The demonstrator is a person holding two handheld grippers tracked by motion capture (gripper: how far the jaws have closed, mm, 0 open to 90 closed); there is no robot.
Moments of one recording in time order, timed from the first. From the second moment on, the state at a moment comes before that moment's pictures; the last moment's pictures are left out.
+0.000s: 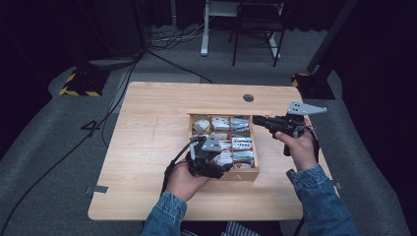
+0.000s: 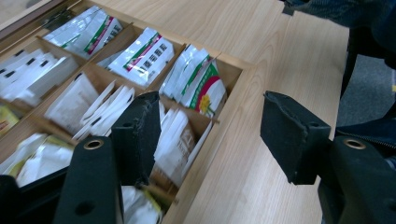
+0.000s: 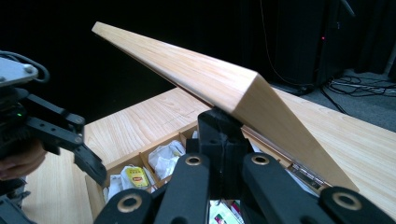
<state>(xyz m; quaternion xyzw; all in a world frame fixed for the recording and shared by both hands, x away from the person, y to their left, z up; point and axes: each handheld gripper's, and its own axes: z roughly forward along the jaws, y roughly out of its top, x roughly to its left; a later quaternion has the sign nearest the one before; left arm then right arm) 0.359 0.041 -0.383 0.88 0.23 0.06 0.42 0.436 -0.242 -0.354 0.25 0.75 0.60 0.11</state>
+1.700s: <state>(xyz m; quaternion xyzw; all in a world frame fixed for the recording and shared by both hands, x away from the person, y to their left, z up) 0.412 -0.017 -0.427 0.90 0.26 -0.04 0.35 0.436 -0.240 -0.357 0.25 0.76 0.60 0.10</state>
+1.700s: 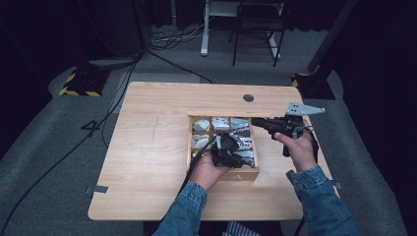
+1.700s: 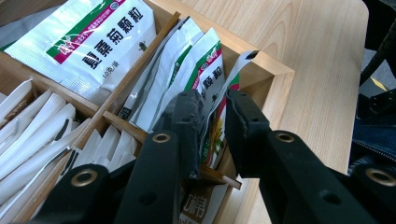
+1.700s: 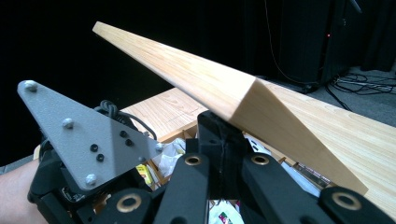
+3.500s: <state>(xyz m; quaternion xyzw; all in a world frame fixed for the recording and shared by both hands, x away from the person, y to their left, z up) 0.385 0.029 -0.376 0.83 0.22 0.03 0.51 0.436 -0.241 -0.357 0.25 0.76 0.60 0.10</state>
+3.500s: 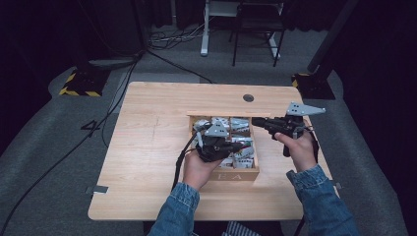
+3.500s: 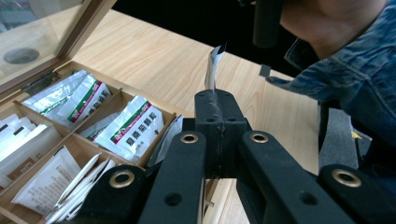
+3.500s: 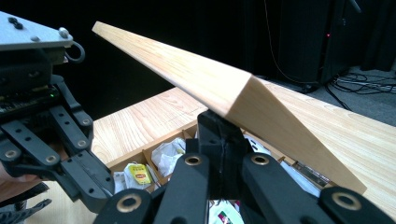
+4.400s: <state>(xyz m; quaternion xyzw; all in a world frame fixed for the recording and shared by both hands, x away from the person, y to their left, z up) 0.342 0.120 -0.363 0.78 0.27 0.09 0.55 0.434 -0.241 -0.358 0.26 0.76 0.59 0.10</state>
